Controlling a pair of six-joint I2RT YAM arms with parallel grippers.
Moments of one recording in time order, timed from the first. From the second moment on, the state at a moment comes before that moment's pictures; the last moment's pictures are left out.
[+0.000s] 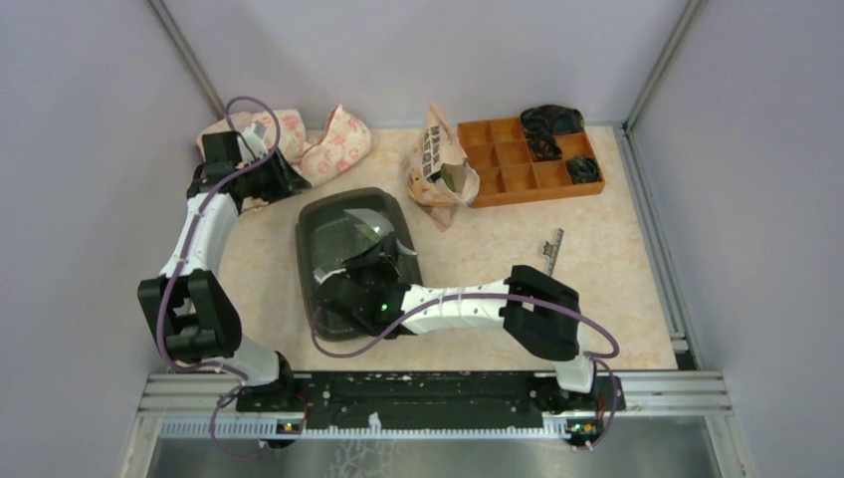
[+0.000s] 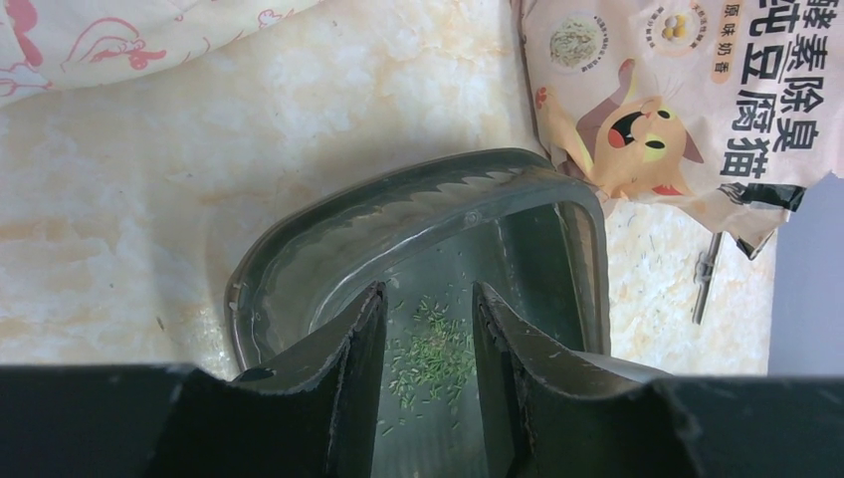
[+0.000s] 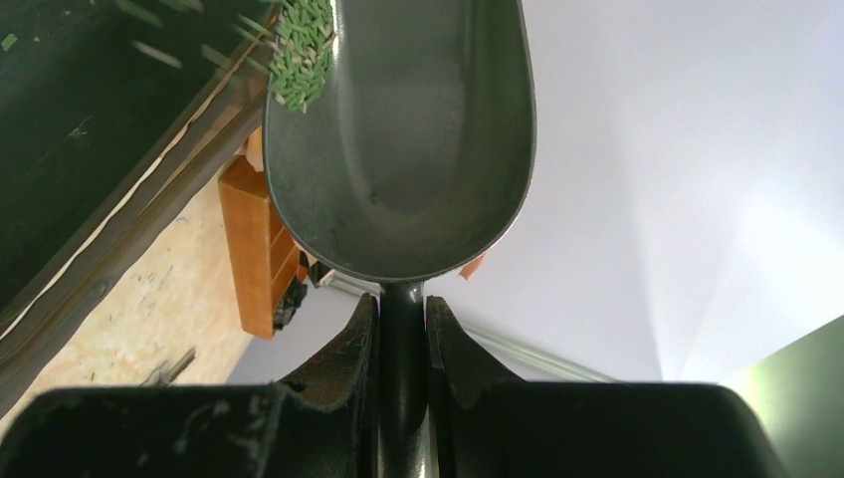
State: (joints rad) left arm 0.15 1.53 1.28 -0.46 0.50 -0.29; right arm 1.35 1.95 1.41 -0.16 1.23 -1.17
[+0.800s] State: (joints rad) left arm 0.15 1.53 1.28 -0.43 0.56 -0.29; right arm 1.34 2.08 1.47 -0.31 1.21 -1.07
